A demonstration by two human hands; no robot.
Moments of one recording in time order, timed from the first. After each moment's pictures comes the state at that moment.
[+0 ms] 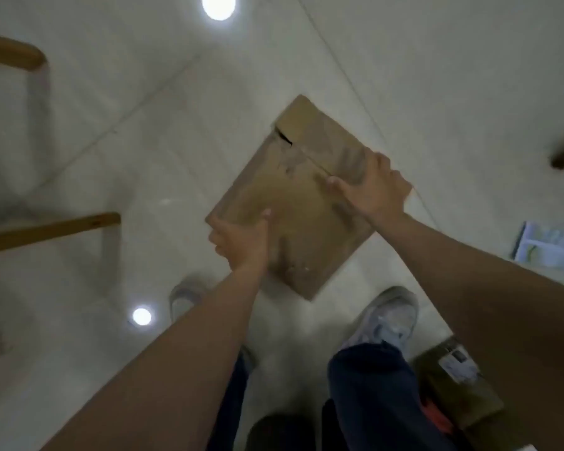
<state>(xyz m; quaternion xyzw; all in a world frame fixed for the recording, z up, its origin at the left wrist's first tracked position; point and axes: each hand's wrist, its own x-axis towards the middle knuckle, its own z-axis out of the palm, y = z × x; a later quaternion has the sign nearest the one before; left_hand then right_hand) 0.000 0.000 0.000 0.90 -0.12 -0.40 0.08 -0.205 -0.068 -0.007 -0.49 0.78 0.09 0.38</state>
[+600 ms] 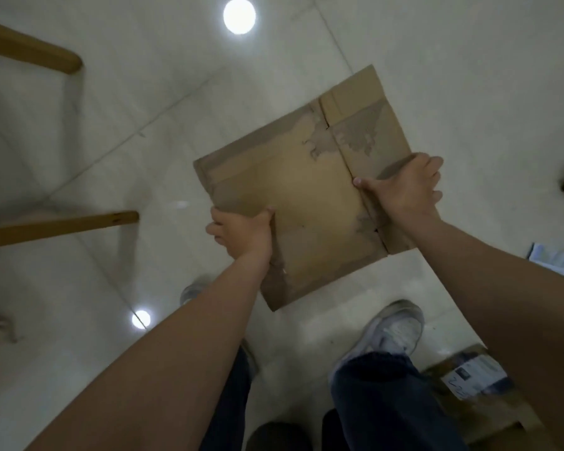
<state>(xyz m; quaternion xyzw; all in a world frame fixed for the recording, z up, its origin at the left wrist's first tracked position) 0.022 -0.029 0.019 0.91 -0.12 -0.37 0.14 -0.207 -0.093 0.016 -0.42 0.87 0.03 0.27</state>
